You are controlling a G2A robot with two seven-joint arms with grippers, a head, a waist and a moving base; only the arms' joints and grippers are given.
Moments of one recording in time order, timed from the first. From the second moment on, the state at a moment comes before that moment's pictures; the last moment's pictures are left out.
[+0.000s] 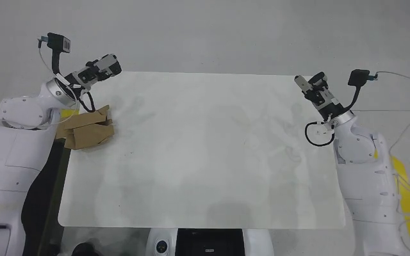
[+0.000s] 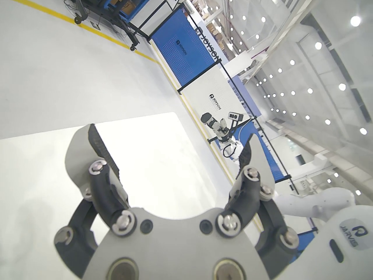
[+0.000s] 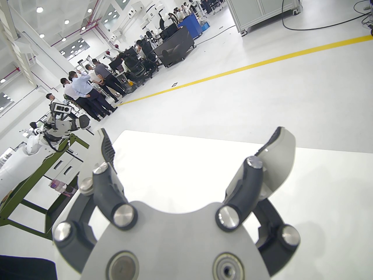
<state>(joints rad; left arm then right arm) 0.75 -0.76 -1.20 -1.21 -0.47 -0.56 -0.77 -1.06 -1.14 1.55 -1.42 -0.43 -0.57 0.29</state>
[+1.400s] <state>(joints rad) 0.99 -0.71 -1.56 -0.93 -0.42 -0.48 -0.61 -1.06 -1.14 1.55 -1.42 -0.43 -0.57 0.29</state>
